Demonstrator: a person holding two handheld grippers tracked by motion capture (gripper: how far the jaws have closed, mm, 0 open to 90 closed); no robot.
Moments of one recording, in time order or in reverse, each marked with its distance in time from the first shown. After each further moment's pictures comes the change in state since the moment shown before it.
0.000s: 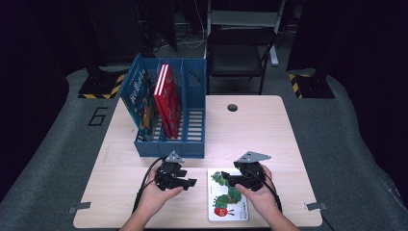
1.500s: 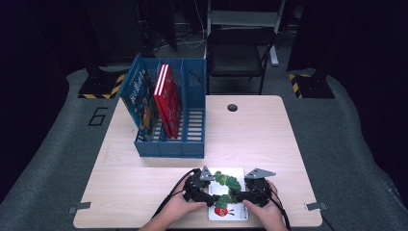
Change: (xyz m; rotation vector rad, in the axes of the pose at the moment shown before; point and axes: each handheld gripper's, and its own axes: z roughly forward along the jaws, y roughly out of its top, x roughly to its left) left arm -0.045 -0.005 0.079 0.061 -0.046 0.263; right arm -0.013 -0.066 0.010 0.101 -0.057 0.078
